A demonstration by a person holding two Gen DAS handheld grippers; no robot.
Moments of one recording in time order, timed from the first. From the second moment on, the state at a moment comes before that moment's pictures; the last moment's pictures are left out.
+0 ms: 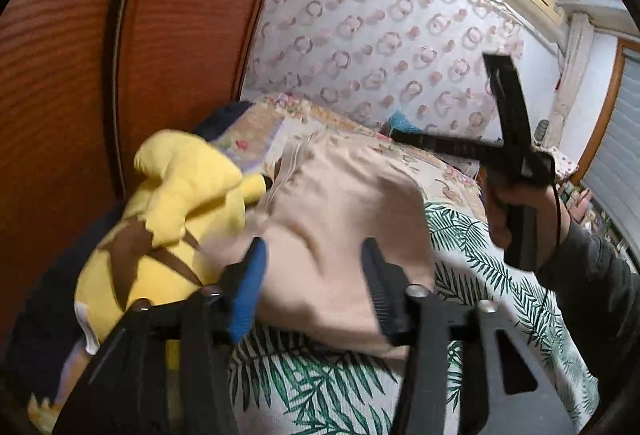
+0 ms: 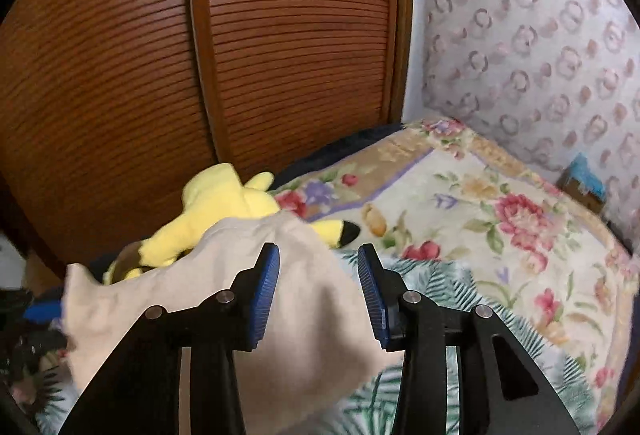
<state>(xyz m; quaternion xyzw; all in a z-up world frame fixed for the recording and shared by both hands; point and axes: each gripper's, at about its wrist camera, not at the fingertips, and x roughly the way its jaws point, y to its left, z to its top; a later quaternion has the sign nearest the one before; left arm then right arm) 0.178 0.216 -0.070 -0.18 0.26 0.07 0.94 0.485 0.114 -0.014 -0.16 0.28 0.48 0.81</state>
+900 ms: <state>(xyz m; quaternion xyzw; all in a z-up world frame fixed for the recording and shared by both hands) 0.198 0.184 -0.079 -0.06 0.31 0.10 0.94 0.486 0.102 -0.053 -0.13 0.33 0.44 0.83</state>
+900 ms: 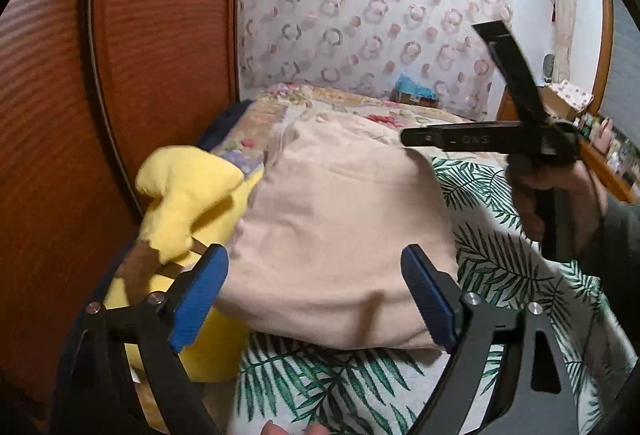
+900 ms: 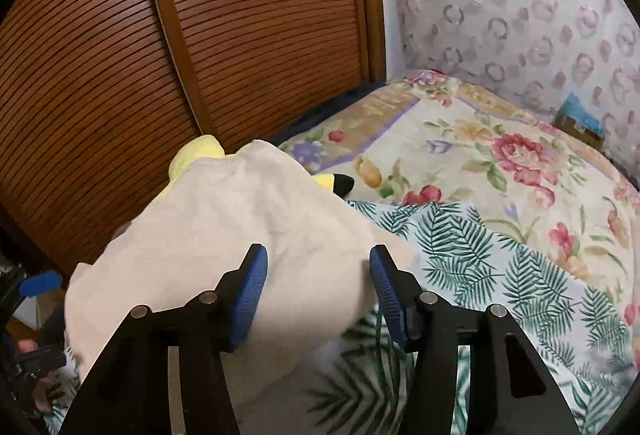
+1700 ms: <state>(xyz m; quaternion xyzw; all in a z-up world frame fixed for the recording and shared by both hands) 0.138 0.078 -0.042 -0.02 0.28 0.02 0.96 0.250 -0.097 -0.008 -0.06 0.26 0.37 0.89</state>
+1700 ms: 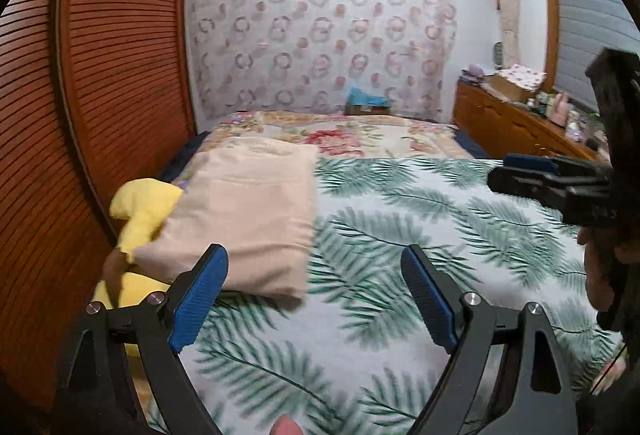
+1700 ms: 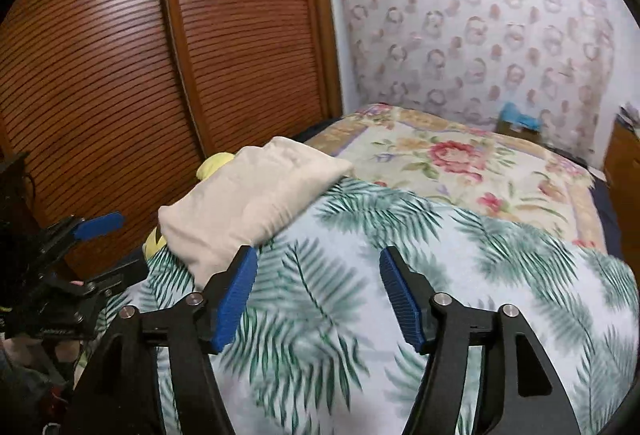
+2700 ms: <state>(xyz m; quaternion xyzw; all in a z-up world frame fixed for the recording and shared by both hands) 0.092 -0.008 0.020 -0.01 0.23 -0.03 0.97 0.044 -0.226 0.051 0.00 0.19 0.16 0.97</state>
